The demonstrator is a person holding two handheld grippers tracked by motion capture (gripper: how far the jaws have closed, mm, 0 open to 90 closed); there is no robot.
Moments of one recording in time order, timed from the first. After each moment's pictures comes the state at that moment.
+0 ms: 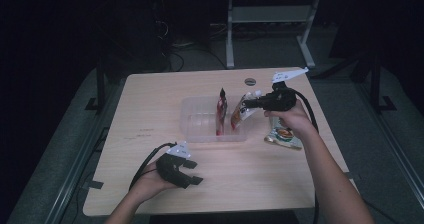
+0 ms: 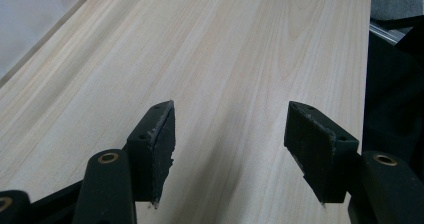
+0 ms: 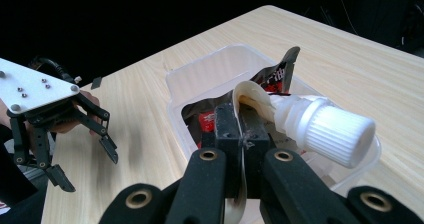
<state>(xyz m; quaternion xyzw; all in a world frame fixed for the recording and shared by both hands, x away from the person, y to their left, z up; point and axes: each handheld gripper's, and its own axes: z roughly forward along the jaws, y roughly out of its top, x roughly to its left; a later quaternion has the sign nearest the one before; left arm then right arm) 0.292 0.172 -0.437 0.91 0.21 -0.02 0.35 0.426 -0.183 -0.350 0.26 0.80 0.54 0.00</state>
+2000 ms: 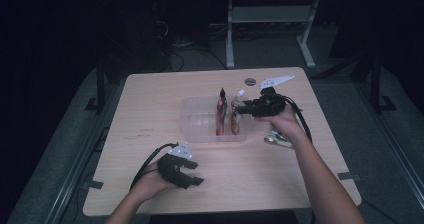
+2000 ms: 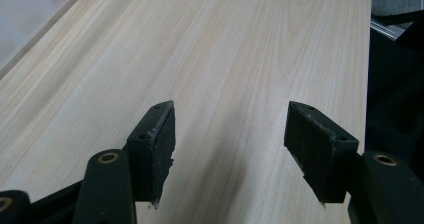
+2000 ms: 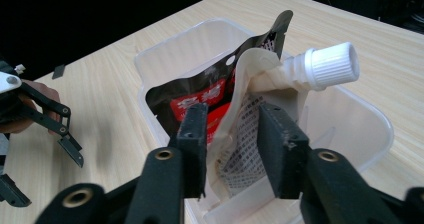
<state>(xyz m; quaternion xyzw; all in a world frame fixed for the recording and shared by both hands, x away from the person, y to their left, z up) 0.294 0.170 -0.441 0.91 0.20 -0.02 0.35 0.430 -0.160 -0.374 0.29 0.82 0.50 0.03</state>
